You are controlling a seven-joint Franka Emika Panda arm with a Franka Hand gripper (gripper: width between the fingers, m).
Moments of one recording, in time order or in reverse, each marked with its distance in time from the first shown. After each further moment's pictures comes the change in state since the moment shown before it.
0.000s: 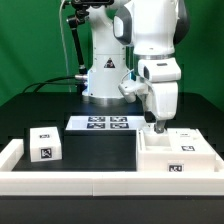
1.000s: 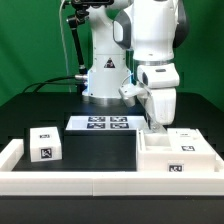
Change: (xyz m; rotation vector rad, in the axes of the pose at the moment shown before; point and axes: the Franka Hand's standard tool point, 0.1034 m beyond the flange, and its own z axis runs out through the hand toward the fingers) arm -0.001 -0.002 0.008 0.016 0.004 0.020
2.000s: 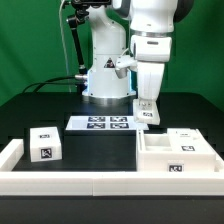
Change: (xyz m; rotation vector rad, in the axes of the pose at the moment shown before) arm -0.030 0.020 -0.066 0.068 -0.089 0.198
